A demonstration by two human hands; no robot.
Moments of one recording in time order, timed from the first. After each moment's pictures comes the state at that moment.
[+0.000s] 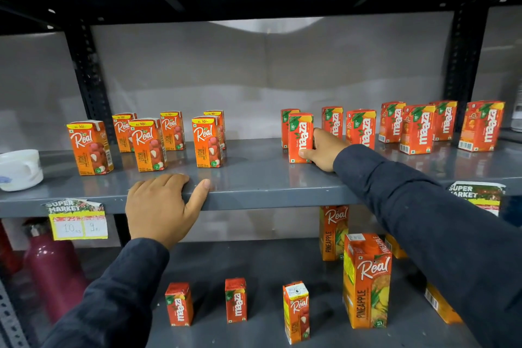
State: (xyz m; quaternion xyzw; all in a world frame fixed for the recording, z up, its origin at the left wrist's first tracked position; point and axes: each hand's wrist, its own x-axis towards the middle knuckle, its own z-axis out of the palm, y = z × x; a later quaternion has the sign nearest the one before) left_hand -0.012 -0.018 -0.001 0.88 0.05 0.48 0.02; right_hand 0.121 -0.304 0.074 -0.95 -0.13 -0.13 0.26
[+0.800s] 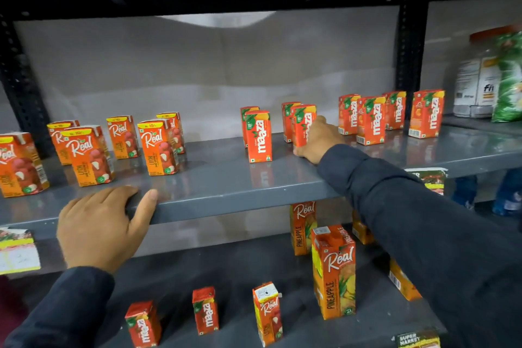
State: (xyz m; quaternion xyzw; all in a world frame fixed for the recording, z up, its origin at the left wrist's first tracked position) left_hand -0.012 -0.020 -0.004 0.89 0.07 0.46 0.00; right_hand 0.123 -0.356 0.076 -0.93 0.05 -0.21 0.31
